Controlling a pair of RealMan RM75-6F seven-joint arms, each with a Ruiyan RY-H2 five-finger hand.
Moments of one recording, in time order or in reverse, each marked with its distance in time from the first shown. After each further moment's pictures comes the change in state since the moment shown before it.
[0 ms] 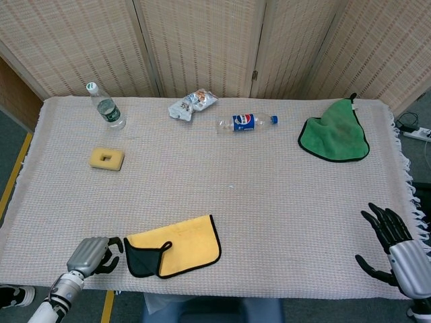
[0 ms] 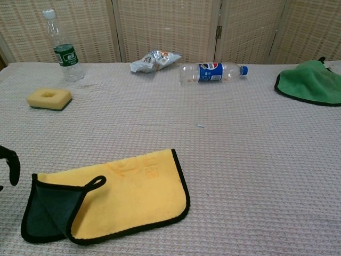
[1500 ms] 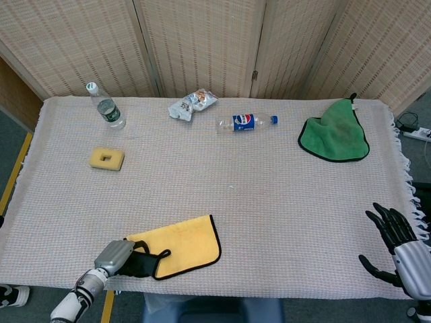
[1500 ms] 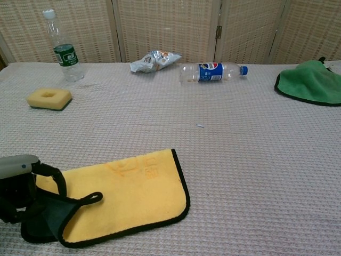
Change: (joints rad) left arm -0.063 -0.134 -0.047 0.091 -0.048 -0.169 -0.013; right arm -0.006 0.009 -0.001 0.009 0.000 0.018 0.025
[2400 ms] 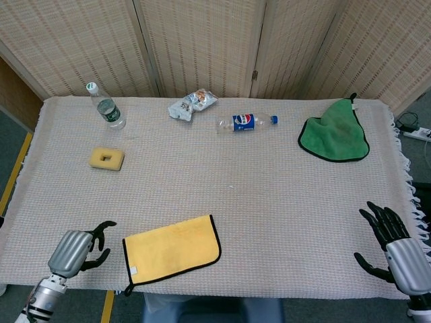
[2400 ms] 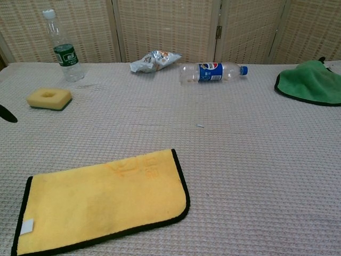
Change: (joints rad) left arm 0.240 0.093 0.042 0.191 0.545 0.432 -0.207; right arm 0.015 -0.031 0.013 -0.007 0.031 -0.048 -0.069
